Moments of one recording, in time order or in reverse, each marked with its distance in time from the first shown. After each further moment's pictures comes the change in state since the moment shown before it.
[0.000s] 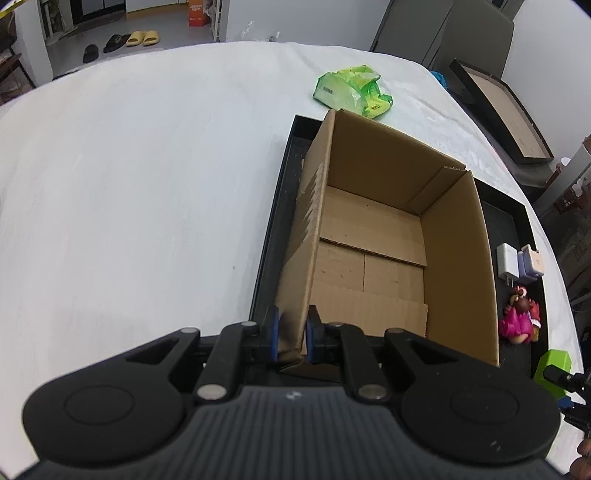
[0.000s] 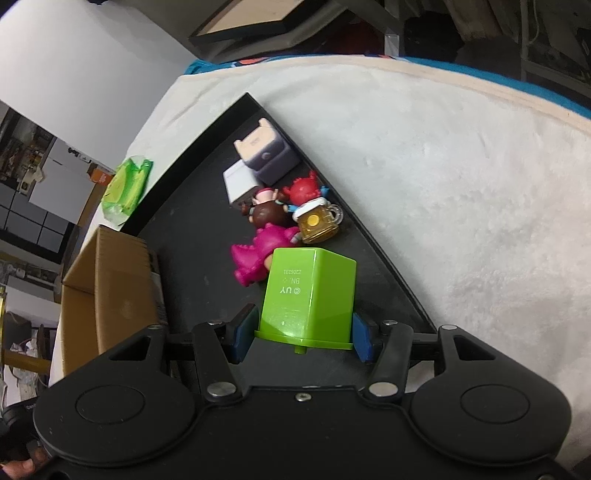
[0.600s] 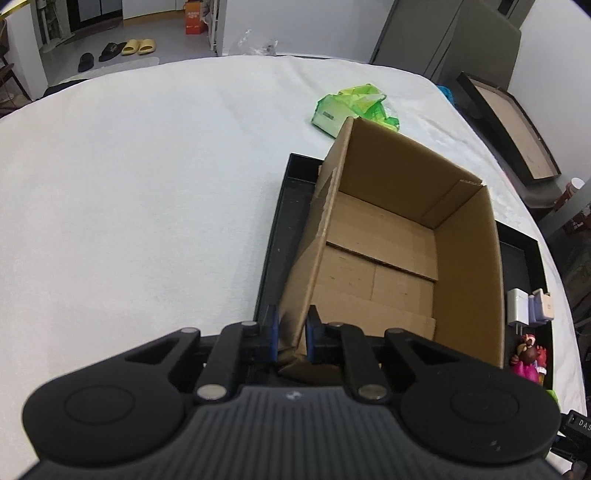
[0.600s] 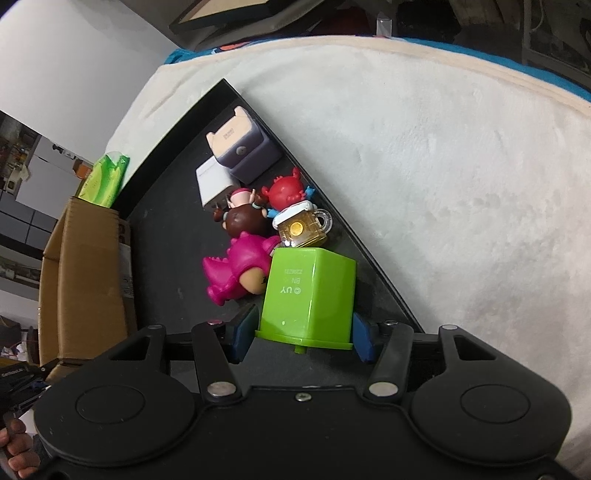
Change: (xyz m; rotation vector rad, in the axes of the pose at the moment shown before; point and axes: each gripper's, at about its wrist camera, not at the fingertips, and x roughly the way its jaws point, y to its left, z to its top) left arm 0.030 -0.009 0.051 0.012 -0.027 0.004; right arm 0.039 -0.013 0.015 0.024 0.031 -0.039
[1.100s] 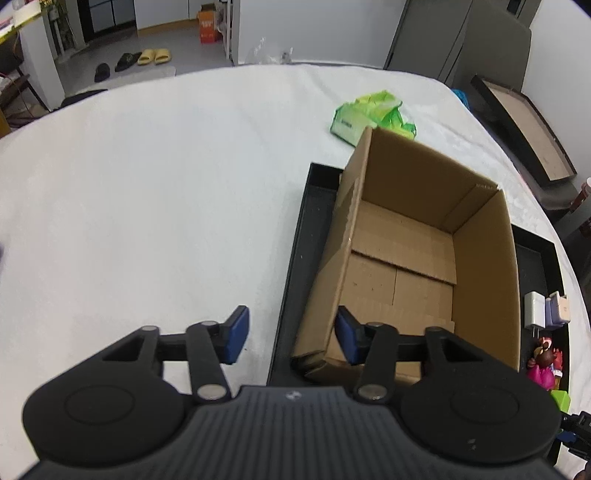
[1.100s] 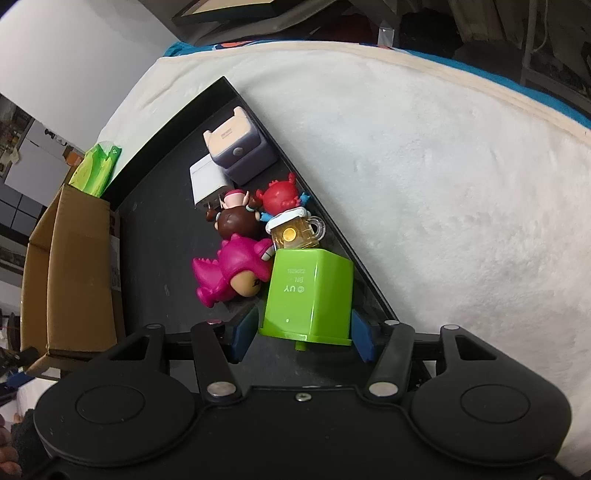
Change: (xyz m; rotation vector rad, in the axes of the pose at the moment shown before) left arm -0.004 0.004 0.003 0.006 -0.017 0.069; right arm 0.003 0.006 0.004 -0.051 0.006 -0.062
